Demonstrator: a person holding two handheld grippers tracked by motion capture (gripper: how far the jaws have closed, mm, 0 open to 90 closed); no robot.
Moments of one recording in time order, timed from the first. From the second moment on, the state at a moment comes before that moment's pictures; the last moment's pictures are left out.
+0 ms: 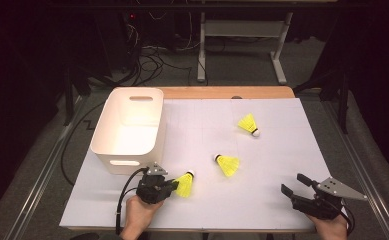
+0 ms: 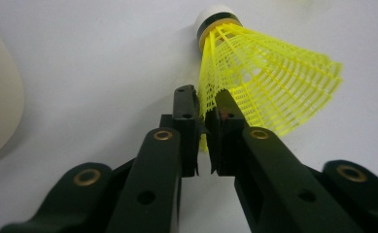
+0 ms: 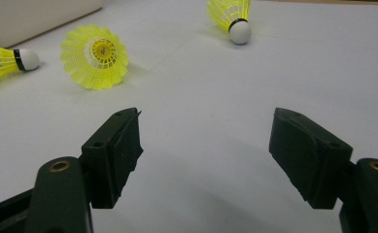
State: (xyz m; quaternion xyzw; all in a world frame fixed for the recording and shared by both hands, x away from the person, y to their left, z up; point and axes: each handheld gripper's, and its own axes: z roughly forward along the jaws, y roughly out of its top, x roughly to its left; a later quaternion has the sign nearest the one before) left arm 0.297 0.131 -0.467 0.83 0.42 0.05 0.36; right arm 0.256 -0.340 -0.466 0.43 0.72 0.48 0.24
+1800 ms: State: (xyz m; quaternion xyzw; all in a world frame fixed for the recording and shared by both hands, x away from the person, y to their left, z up) left arm 0.323 0.114 -0.427 0.84 0.43 0.10 0.31; right arm 0.257 -0.337 -0.468 0.42 0.74 0.48 0.23
